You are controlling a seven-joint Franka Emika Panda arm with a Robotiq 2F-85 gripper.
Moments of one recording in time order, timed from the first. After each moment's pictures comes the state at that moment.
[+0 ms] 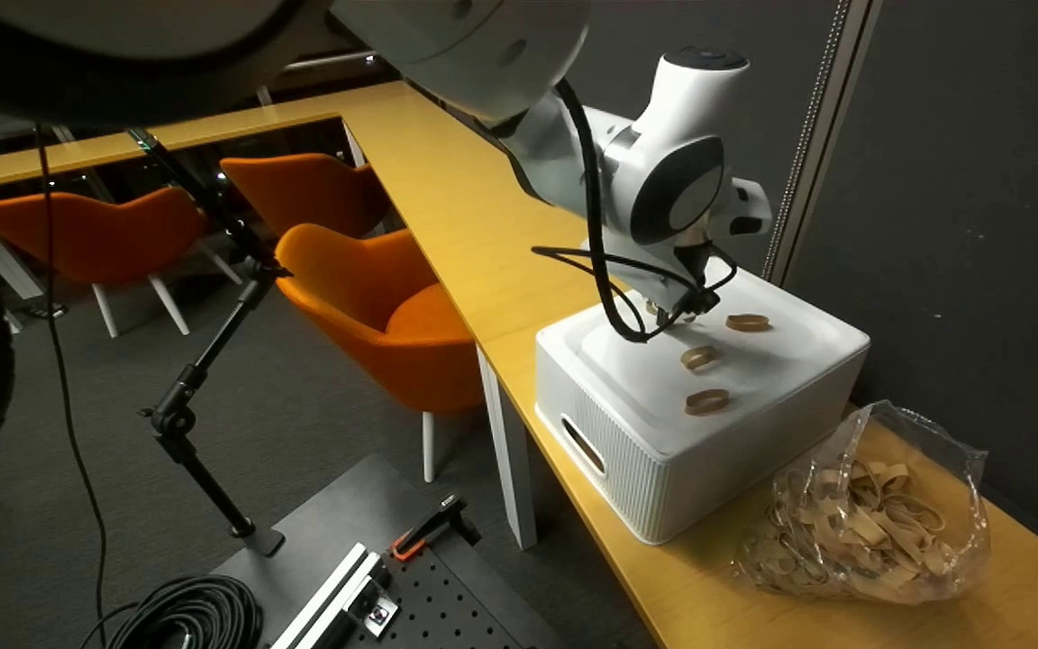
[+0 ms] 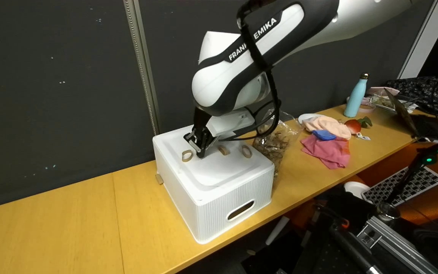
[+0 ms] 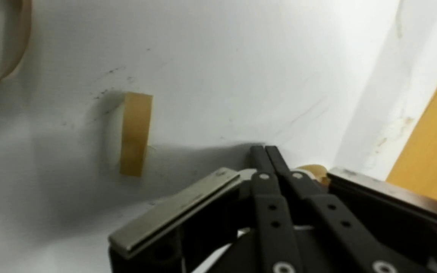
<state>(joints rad) 0.03 0.49 0.05 -1.83 0.10 2.52 0.09</state>
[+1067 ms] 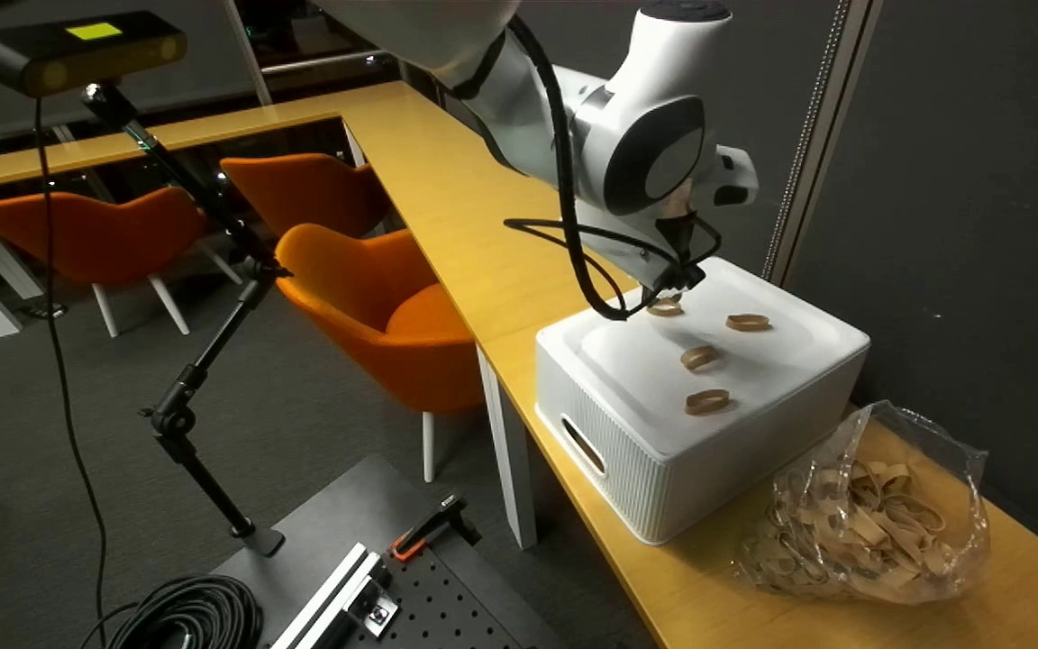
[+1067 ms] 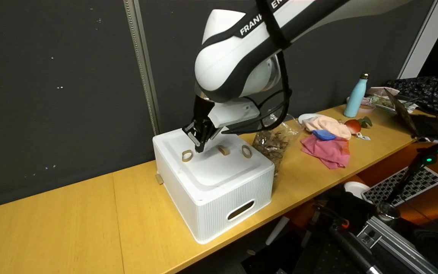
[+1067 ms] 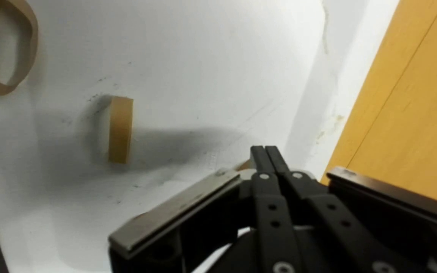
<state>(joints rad) 0.04 0.38 0.06 -1.91 0.13 2.52 0.08</state>
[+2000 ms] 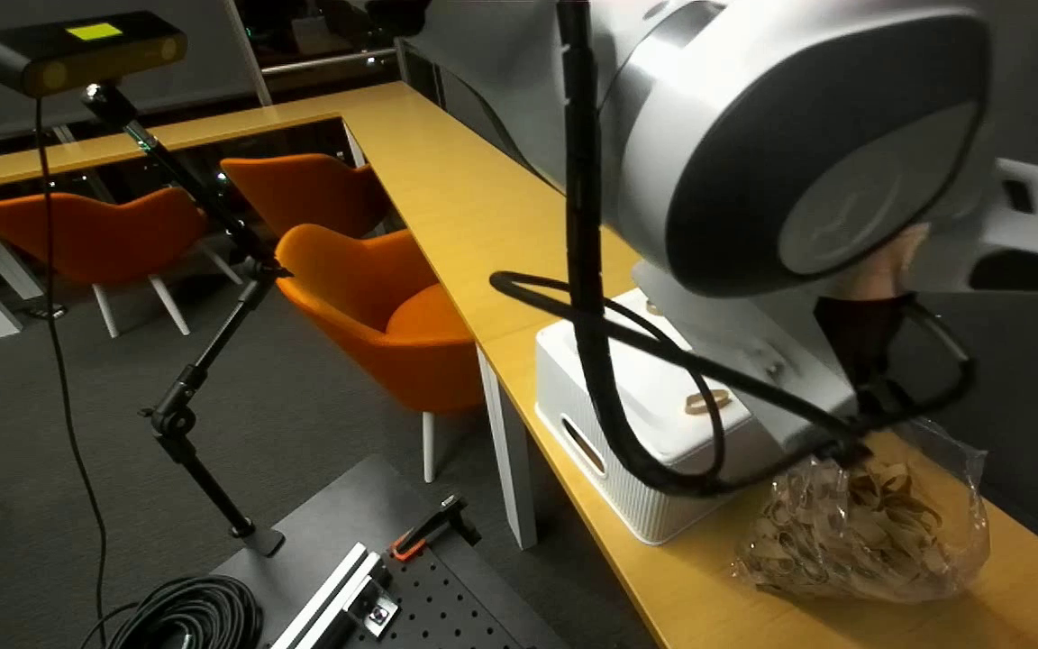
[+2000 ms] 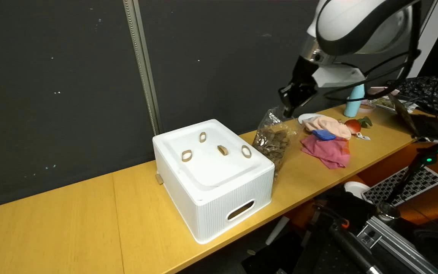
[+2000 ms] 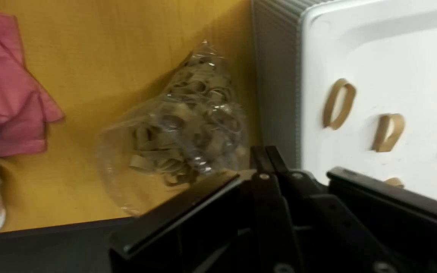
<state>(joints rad) -0.14 -0.11 -0.15 -2.36 0.05 2.50 0.08</state>
